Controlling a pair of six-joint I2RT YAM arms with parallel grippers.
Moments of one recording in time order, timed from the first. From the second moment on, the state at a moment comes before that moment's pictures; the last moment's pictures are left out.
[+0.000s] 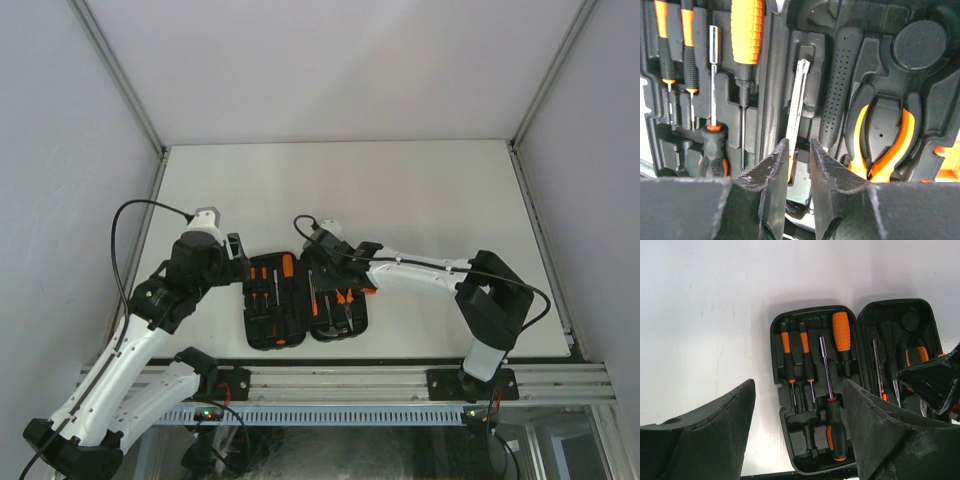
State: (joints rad) left arm -0.46 0.74 0.82 -0.74 -0.25 -0.43; right arm 0.98 1.72 1.17 -0.42 0.17 0.71
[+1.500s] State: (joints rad) left arm -0.46 0.75 0.82 -0.74 -0.25 -0.43; right arm 0.98 1.88 1.28 -0.49 0.09 0.69
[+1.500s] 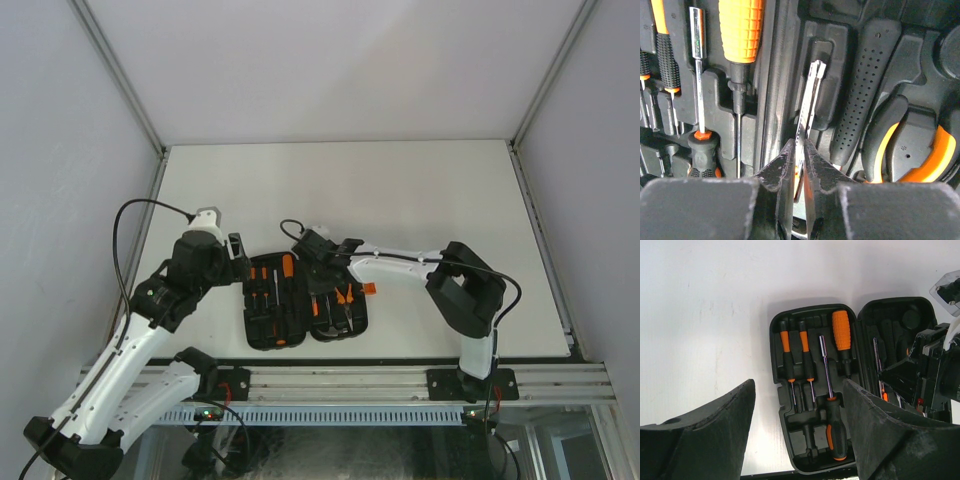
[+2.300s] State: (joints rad) left arm -0.46 0.75 0.82 -0.74 -0.25 -0.43; right arm 0.98 1.94 1.35 -0.56 0.07 0.69
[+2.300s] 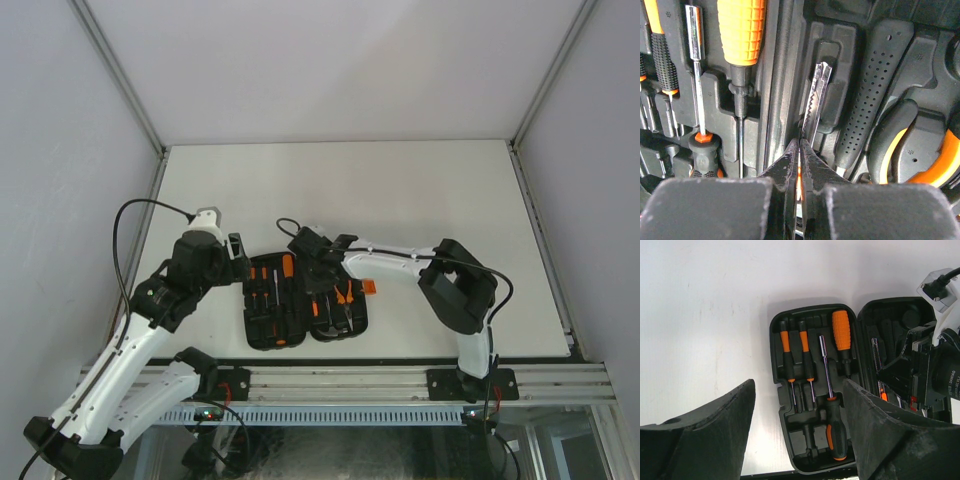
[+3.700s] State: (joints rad) left arm -0.46 0.75 0.82 -0.74 -0.25 -0.43; right arm 0.93 2.04 1.45 -0.70 -0.05 0.67
